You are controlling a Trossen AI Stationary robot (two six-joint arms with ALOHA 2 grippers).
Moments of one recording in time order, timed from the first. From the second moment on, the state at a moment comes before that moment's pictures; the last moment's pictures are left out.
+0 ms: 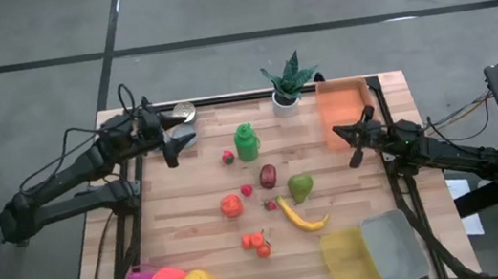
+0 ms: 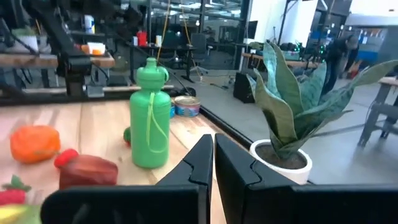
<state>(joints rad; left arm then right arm) 0.53 0.68 0.57 -0.10 0.17 -0.05 -0.29 0.03 0.01 0.06 0.16 -0.06</state>
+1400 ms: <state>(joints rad) 0.53 0.68 0.57 -0.40 0.17 -0.05 -0.29 1.32 1.16 -0.23 0.25 0.16</state>
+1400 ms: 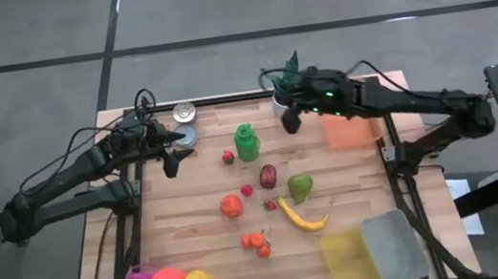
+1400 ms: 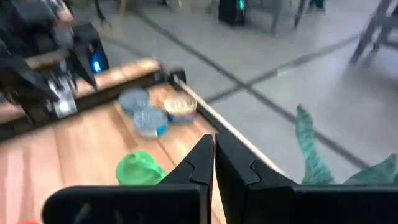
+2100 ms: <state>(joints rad) 0.53 0.68 0.57 -0.42 0.17 -0.05 -0.29 1.71 1.68 -0.68 0.04 0.11</state>
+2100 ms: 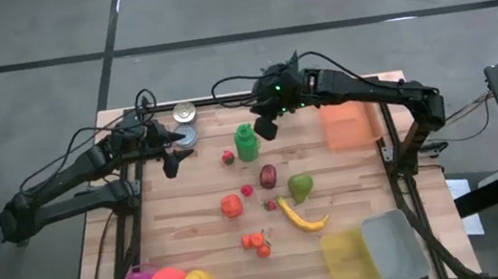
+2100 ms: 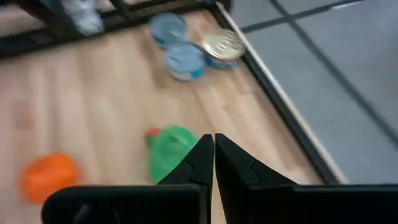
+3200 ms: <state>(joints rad) 0.53 0.68 0.57 -0.42 0.17 -0.05 -0.31 1.84 1.68 -0.62 -0.14 -0.13</state>
